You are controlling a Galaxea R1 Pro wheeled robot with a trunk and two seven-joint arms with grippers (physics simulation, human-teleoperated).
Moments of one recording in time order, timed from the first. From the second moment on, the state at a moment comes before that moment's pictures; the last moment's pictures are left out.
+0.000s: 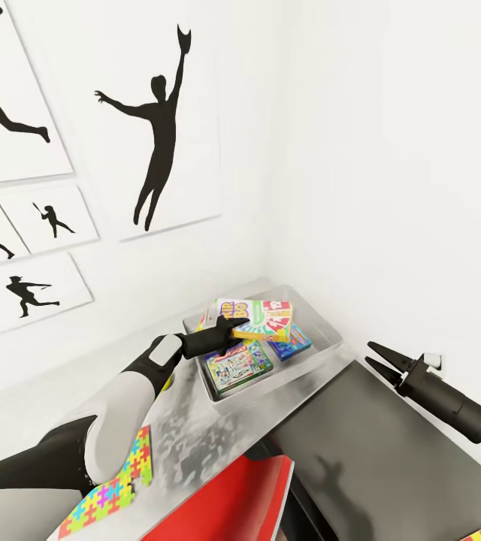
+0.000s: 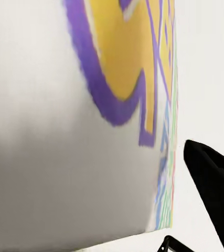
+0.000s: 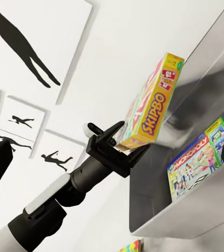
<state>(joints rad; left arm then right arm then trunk) -1.08 -0.17 0.32 -0.28 0.65 0.79 -0.48 -0.29 -0.19 -0.47 -1.57 -0.93 1.04 0.66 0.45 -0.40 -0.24</state>
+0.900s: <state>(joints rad) -1.08 -0.17 0.32 -0.43 0.67 1.01 -0.55 -0.29 -0.18 -0.47 -1.57 -0.93 1.04 0.66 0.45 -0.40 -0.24</state>
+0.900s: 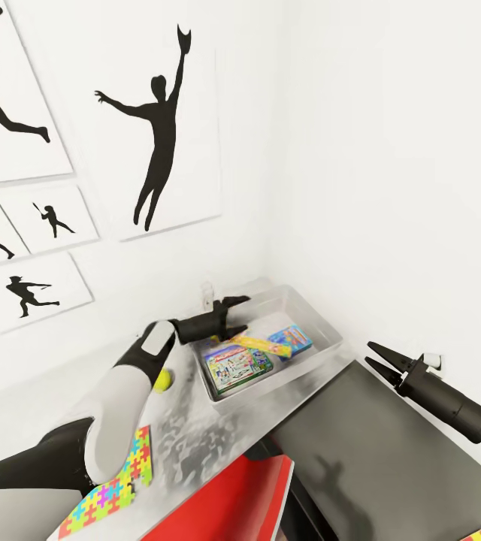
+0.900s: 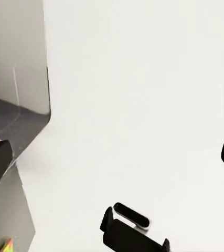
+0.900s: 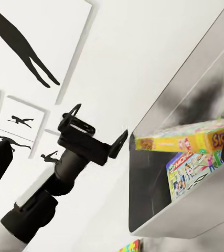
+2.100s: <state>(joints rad) -1.01 0.26 0.21 -0.67 0.71 1.04 -0.57 -0.29 -0.19 -0.47 -1.57 -0.93 1.04 0.67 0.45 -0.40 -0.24</state>
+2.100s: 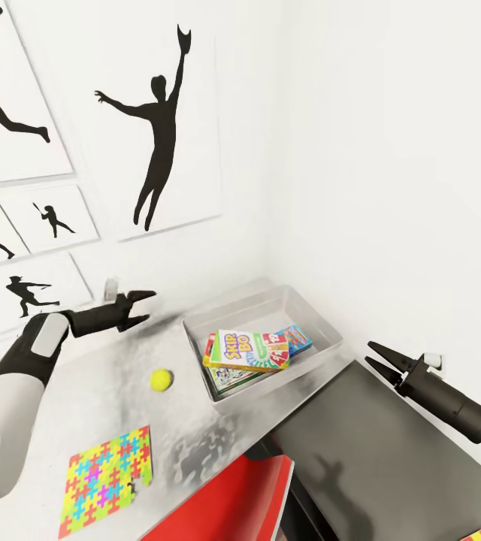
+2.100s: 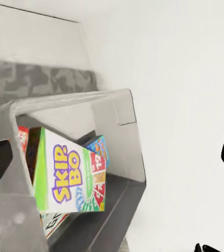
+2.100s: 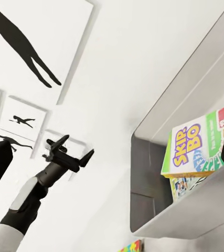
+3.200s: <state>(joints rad) -0.58 0.59 0.23 -0.70 0.69 1.04 -0.99 -0.29 -0.17 -0.47 -1.57 -0.92 1.03 0.67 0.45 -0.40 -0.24</state>
